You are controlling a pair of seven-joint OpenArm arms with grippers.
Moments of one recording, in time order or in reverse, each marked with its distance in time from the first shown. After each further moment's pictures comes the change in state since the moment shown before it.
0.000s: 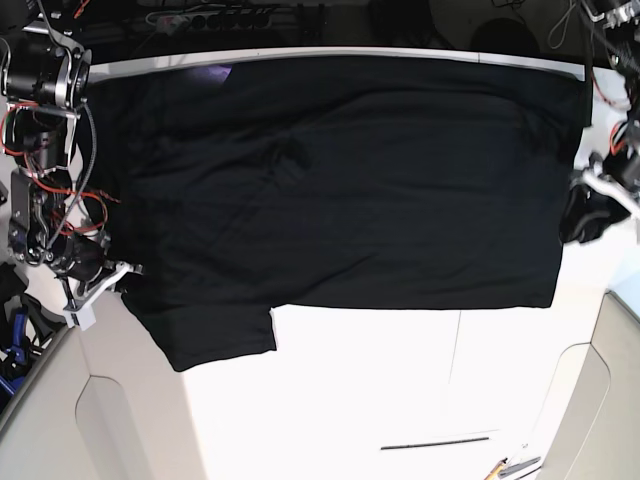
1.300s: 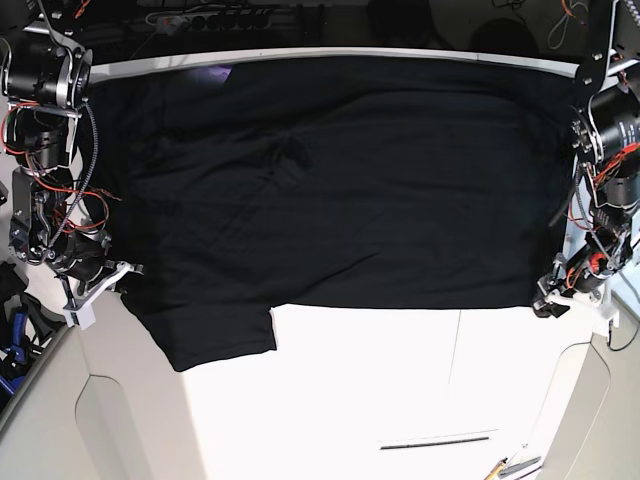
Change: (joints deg) left arm -45.3 -5.0 21.0 -71.1 24.6 7.3 -22.9; right arm -0.1 -0.2 0.0 0.0 -0.2 -0.2 1.9
